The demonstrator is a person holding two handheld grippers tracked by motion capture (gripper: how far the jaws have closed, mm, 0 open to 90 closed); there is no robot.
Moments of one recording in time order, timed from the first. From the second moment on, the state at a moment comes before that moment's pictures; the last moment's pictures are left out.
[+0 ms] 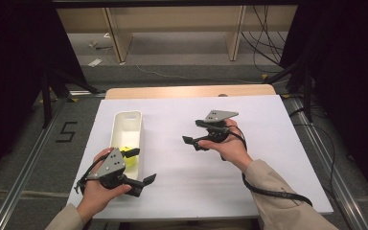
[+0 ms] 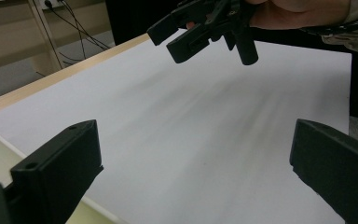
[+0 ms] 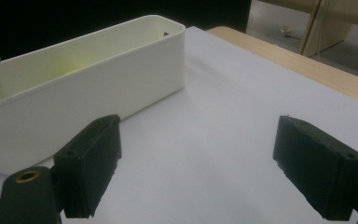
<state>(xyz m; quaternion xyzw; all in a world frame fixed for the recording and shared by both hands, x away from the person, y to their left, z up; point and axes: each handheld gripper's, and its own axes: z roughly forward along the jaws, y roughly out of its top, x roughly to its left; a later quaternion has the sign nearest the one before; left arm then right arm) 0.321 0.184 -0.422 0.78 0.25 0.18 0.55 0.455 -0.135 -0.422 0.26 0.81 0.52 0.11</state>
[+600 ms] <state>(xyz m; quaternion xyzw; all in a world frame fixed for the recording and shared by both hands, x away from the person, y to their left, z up) 0.321 0.184 -0.422 0.78 0.25 0.18 0.55 0.444 -0.170 -0.422 0.28 0.80 0.51 0.13</state>
